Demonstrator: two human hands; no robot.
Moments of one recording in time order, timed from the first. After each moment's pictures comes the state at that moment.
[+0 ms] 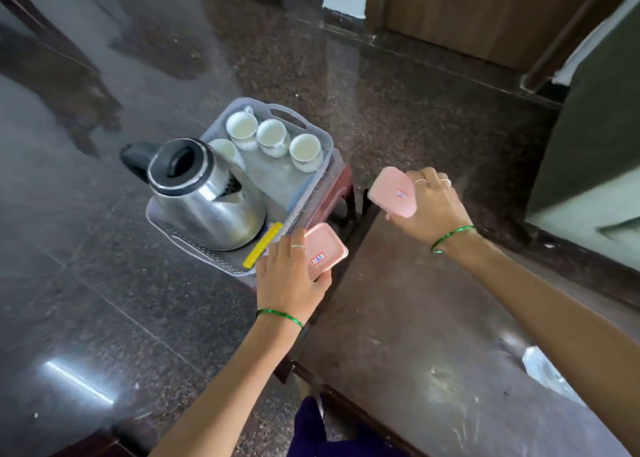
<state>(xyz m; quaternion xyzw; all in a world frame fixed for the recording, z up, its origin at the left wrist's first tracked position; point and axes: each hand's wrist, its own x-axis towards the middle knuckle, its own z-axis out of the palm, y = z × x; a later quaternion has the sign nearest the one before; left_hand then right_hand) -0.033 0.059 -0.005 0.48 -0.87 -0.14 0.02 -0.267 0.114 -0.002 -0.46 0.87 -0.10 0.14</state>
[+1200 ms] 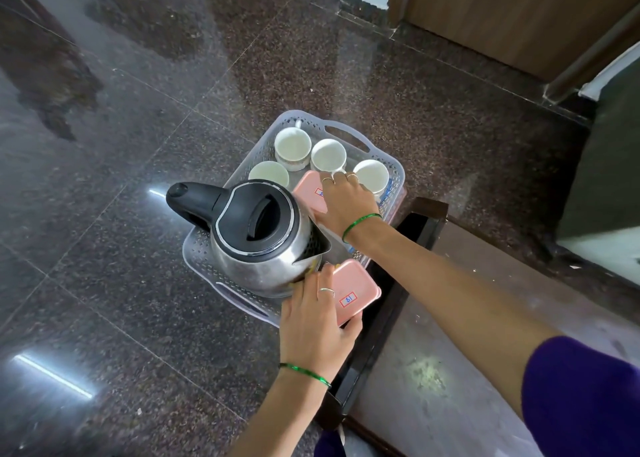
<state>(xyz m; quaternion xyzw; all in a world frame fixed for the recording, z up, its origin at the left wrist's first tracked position) 0.016 -0.035 -0.021 0.45 -0.87 -0.21 -0.03 -0.144 -0.125 -0.050 -0.56 0.82 0.00 0.15</state>
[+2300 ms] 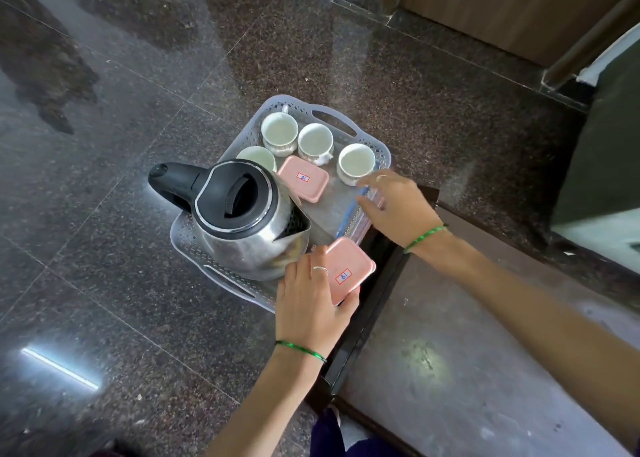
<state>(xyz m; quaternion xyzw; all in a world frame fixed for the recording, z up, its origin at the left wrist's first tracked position) 0.004 -0.022 -0.021 0.46 -0.86 -0.23 0.03 -0.192 -0.035 -0.015 -0.51 0.80 -0.23 0.22</state>
